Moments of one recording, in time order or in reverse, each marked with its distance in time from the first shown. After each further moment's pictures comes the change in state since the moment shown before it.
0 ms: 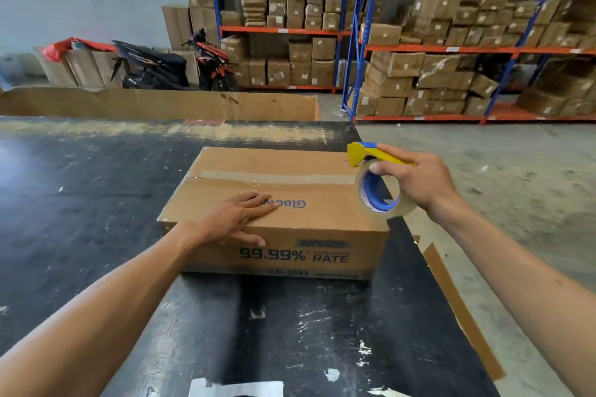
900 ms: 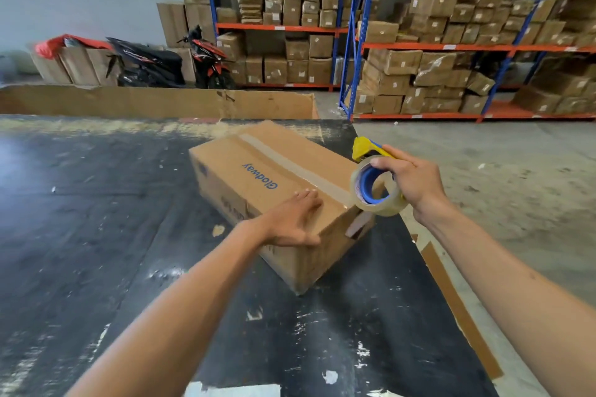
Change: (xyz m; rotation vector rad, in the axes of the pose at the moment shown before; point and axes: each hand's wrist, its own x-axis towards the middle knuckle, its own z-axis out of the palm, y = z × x) left_hand 0.057 0.105 -0.024 -0.315 -0.019 -0.051; right_hand 0.010 0.013 0.016 0.311 0.095 0.156
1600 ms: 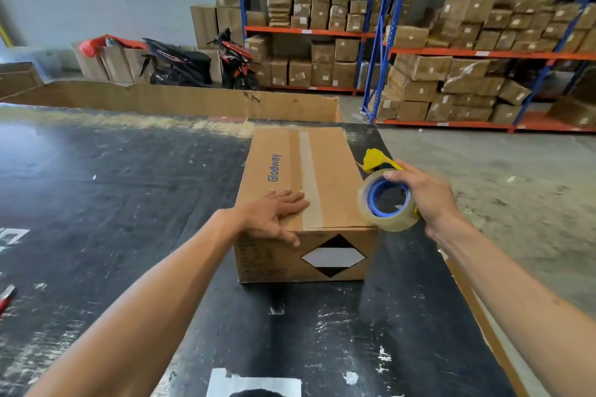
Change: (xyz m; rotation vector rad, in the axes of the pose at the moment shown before) left_hand -0.050 -0.073 -0.024 0.127 -0.081 -0.038; right_hand -0.022 0.004 0.023 0.090 -0.097 0.039
